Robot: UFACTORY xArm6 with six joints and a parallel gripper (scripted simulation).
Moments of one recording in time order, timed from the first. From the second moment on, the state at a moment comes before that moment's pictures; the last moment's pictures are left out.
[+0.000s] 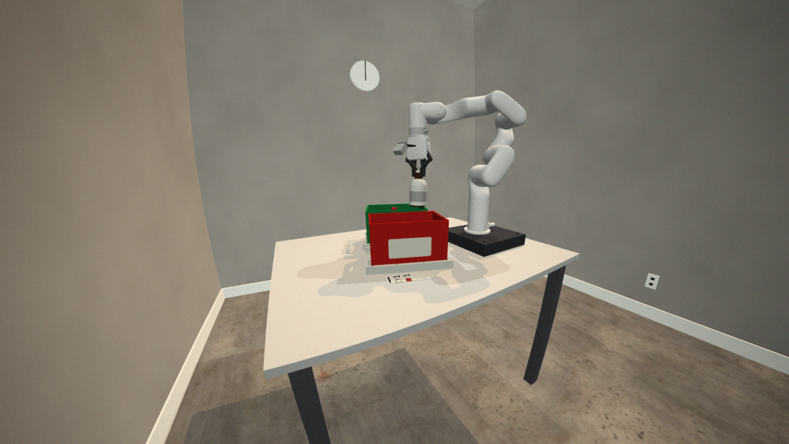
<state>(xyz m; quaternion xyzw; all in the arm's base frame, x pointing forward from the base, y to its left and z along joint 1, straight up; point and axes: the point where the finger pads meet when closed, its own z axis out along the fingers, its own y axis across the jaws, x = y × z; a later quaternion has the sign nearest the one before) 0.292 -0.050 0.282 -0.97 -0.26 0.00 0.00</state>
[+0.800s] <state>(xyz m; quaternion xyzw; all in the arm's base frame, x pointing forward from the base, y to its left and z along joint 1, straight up) 0.299 -0.010 0.283 -0.97 -0.26 0.00 0.00</state>
